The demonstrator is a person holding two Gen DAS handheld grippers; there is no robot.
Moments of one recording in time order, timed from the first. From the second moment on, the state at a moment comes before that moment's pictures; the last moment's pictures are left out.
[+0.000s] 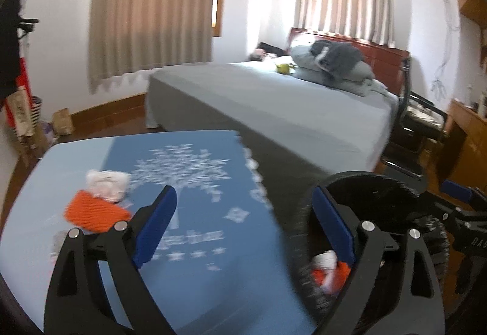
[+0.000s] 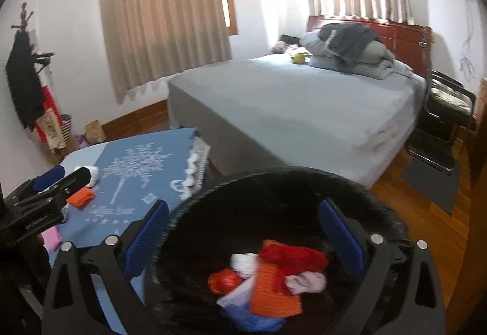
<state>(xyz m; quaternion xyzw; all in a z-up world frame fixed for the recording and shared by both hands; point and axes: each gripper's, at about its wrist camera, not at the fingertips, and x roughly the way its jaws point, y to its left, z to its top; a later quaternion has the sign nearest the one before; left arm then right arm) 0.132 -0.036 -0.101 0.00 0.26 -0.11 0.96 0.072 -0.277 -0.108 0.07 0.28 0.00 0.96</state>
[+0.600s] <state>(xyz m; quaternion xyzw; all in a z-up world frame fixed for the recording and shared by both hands) 0.116 0.112 -0.117 -0.02 0.28 0.05 0.96 0.108 -0.152 -0.122 0.04 0.30 0.10 0.95</state>
